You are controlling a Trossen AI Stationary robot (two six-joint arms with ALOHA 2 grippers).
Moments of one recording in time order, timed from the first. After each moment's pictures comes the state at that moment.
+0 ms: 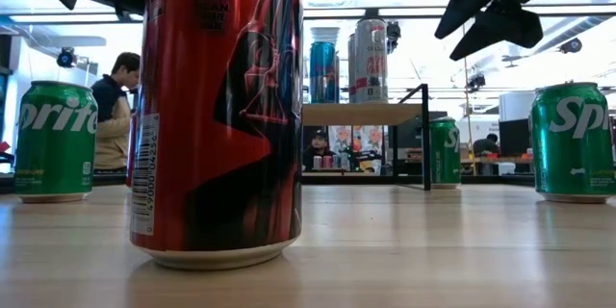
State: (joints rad) left arm 0.22 0.80 0.54 0.06 0.01 -0.45; right arm 0.29 1.15 0.91 -0.67 0.42 1.00
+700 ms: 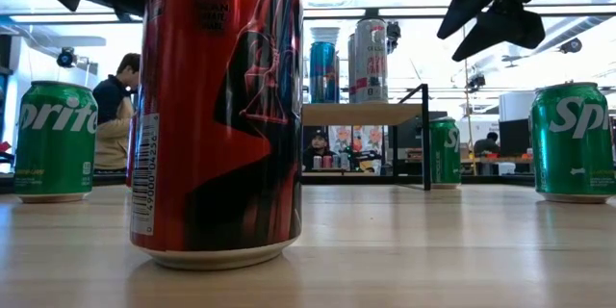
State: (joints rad) left arm 0.20 0.83 0.55 0.04 0.09 -0.45; right arm 0.29 1.15 0.91 -0.67 0.39 1.01
